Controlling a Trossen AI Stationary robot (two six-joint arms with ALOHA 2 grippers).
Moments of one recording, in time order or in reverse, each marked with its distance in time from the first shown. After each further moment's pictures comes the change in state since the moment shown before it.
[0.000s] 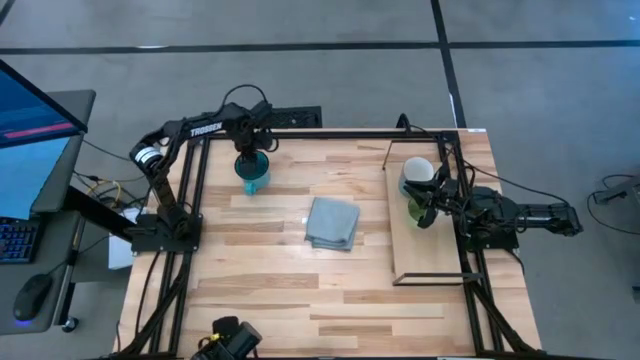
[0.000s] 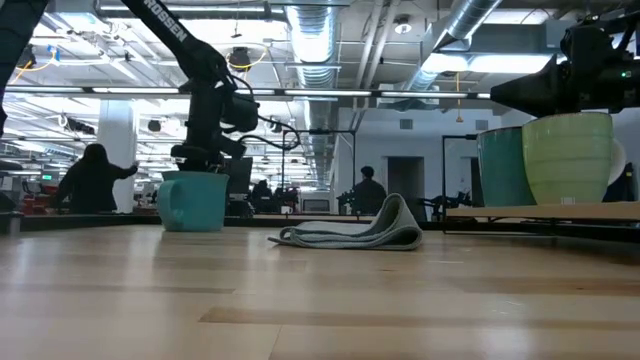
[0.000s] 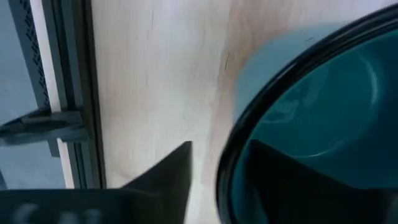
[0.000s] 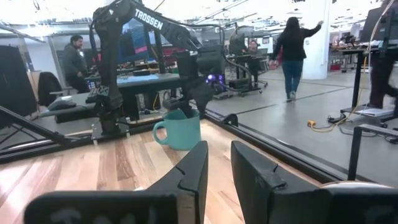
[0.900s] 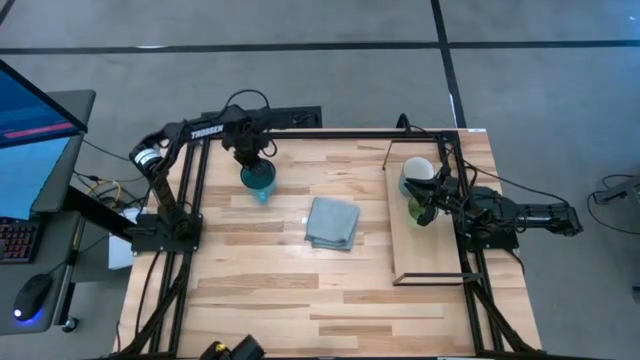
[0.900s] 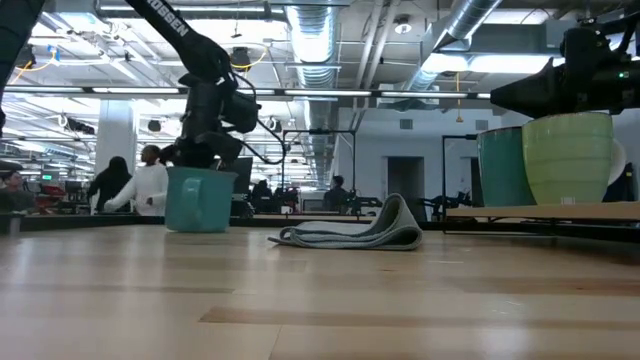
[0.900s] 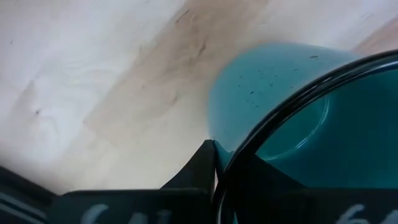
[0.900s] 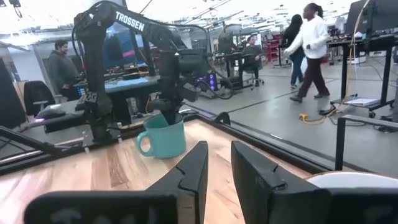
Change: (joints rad) left arm -0.065 -0.007 0.000 -0.141 0.193 -0.713; right arm 0.000 0.000 0.000 -0.005 0.050 0.054
